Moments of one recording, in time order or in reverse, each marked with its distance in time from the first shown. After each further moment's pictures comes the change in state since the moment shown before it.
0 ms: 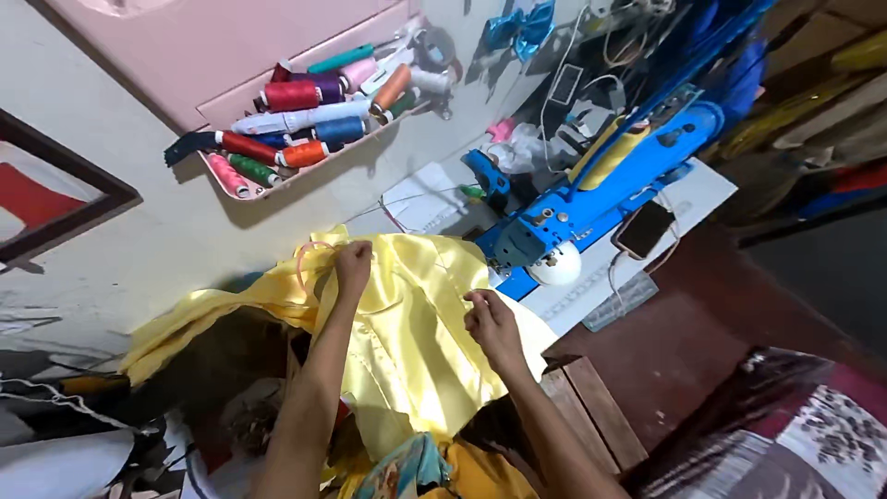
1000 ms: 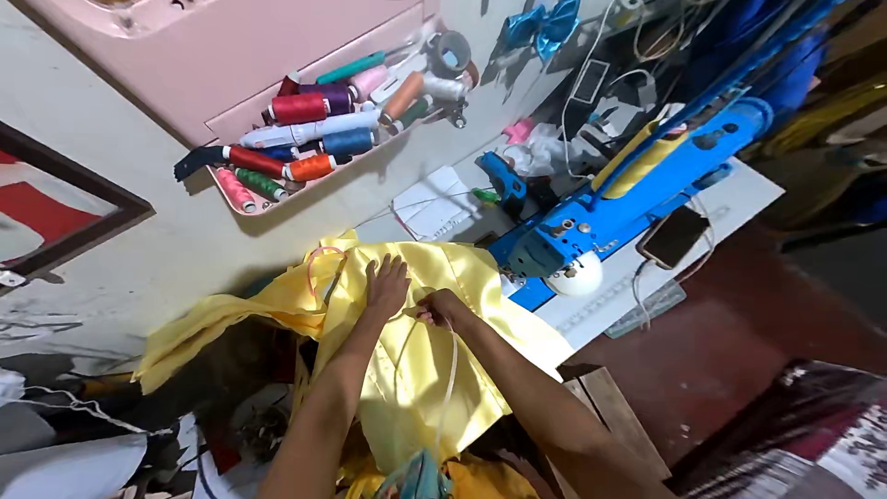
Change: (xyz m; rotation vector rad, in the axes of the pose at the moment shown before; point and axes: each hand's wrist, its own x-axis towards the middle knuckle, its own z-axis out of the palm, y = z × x) left_hand 0.007 -0.041 0.058 0.918 -0.429 0.227; right_hand 0.113 0.035 0.081 0.158 -0.314 0.825
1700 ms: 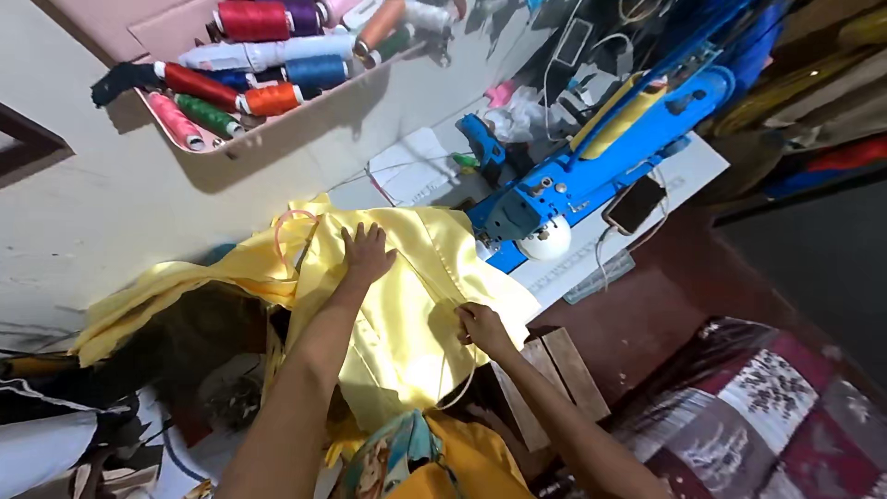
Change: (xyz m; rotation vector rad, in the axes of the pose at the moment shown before) left_hand 0.006 0.011 0.003 -0.031 -0.060 -0.084; right_hand -0.082 0.107 -0.079 -0.493 0.193 -0.207
